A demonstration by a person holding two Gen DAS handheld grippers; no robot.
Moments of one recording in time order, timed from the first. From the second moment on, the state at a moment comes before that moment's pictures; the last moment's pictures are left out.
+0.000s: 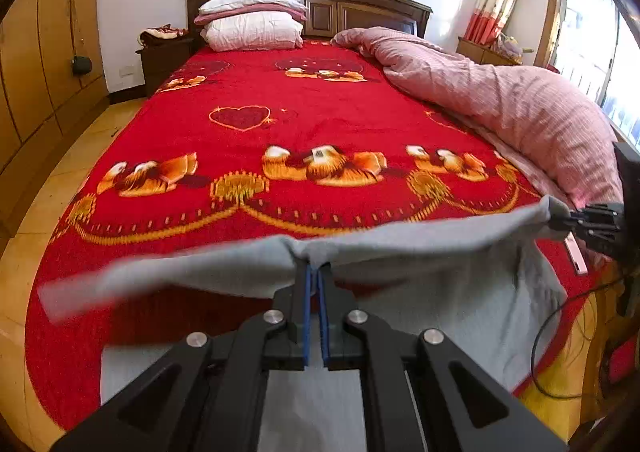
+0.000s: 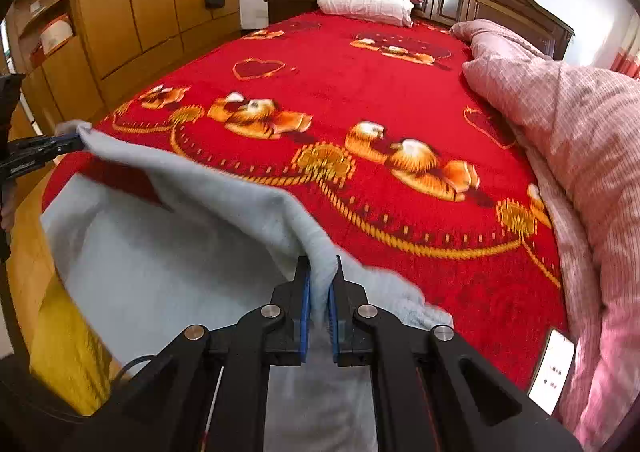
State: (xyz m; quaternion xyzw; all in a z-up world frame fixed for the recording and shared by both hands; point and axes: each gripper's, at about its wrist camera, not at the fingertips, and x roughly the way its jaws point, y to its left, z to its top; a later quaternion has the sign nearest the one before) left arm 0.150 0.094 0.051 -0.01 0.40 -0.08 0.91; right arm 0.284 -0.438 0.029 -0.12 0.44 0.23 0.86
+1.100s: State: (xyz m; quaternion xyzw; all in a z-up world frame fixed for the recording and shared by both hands) left arm 0.043 0.094 -0.043 -0.14 0.49 -0.08 0.85; right arm 0.176 -0.454 -0.052 -0.07 0.49 0.16 0.86
